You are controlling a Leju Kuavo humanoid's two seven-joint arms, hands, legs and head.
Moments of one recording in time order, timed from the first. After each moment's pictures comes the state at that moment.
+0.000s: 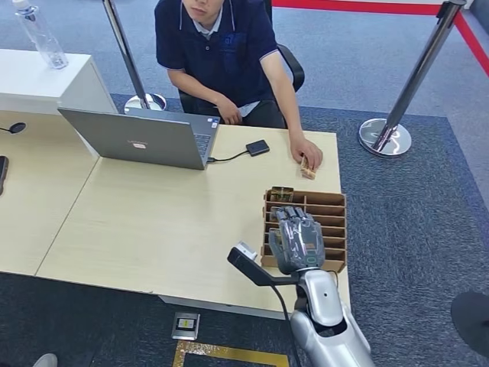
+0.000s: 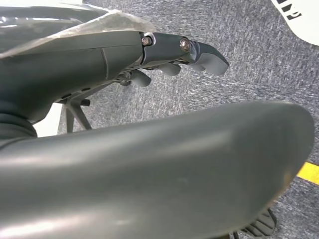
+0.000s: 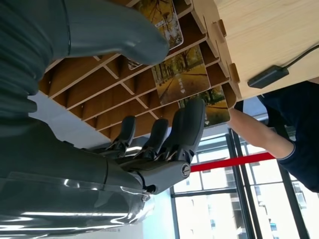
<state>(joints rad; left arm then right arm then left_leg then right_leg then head) -0.10 -0.16 1.29 -0.20 -1.16 -0.03 -0.10 -0.28 0.16 0.52 -0.79 1.40 -0.35 -0.01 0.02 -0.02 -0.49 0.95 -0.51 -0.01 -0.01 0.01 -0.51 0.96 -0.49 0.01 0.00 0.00</state>
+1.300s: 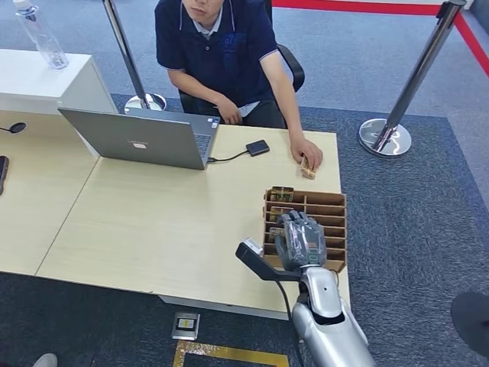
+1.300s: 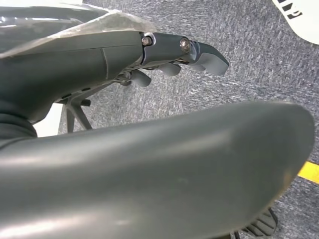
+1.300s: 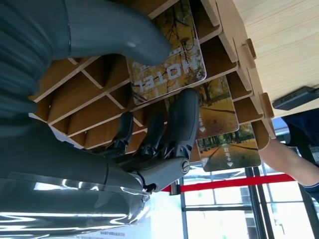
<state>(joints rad) -0.10 -0.16 1.28 -0.19 -1.18 -0.03 -0.10 -0.32 0.18 0.44 -0.65 1.41 -0.41 -0.01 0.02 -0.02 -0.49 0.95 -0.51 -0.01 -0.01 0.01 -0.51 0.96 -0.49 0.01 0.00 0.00</state>
